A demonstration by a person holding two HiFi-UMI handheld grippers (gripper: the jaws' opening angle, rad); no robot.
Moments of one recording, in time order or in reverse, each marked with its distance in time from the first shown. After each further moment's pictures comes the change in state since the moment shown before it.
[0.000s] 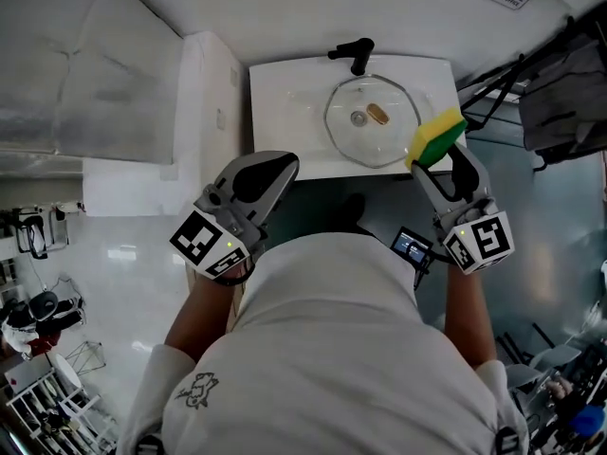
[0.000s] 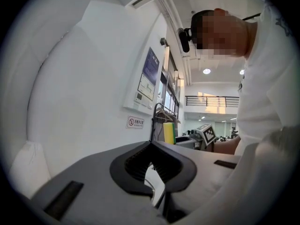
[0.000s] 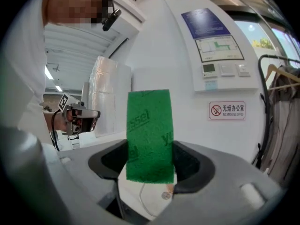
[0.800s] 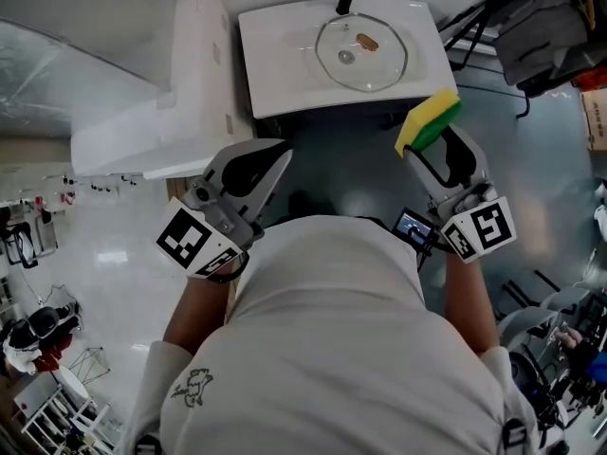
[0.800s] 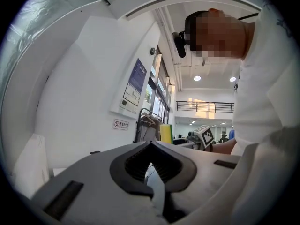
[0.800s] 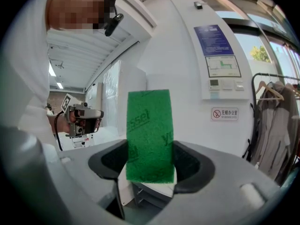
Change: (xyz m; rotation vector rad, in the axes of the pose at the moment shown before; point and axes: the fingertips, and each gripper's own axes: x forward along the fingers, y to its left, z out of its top) left arm -0.133 -0.124 -0.017 -0.004 -0.050 -0.111; right arm -0.119 0.158 -0.010 -0.023 0.010 -0.038
